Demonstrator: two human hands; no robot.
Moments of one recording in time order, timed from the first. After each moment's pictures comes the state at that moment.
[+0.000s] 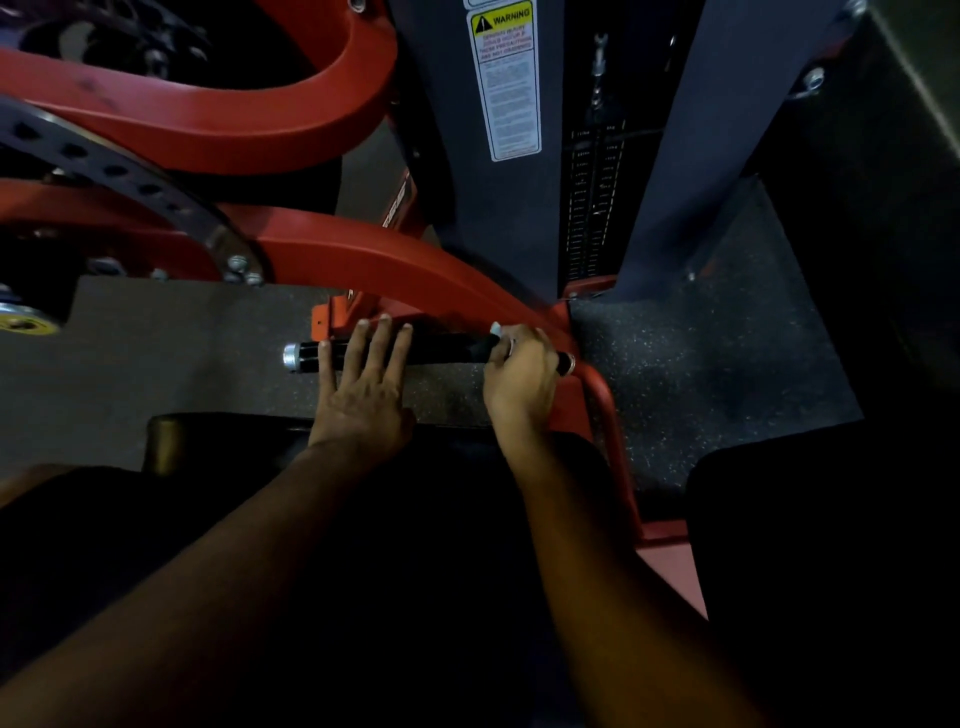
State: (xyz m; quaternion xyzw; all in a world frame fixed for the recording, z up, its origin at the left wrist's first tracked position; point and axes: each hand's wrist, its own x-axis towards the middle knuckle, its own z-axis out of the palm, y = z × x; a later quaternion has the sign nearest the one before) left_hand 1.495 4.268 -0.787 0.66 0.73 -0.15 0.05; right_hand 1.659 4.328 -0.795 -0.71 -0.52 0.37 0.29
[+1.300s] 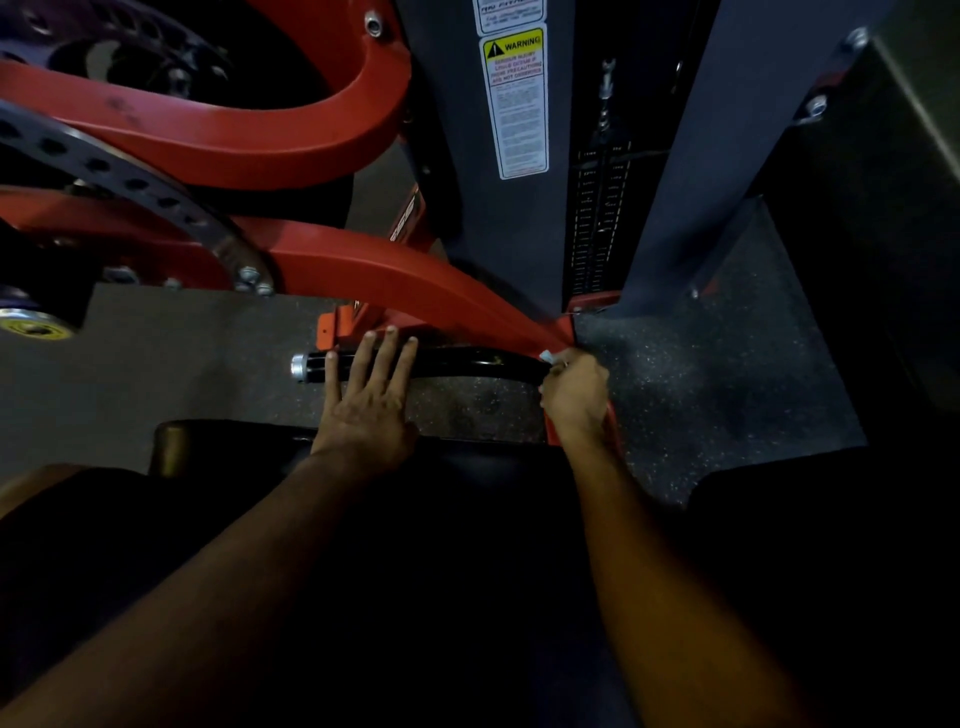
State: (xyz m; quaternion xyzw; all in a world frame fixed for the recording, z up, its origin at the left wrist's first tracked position) left_hand 1.493 4.269 -0.784 0.66 0.73 -0.14 0.09; right_hand 1.707 4.339 -0.767 -0.70 -0.50 0.47 0.18
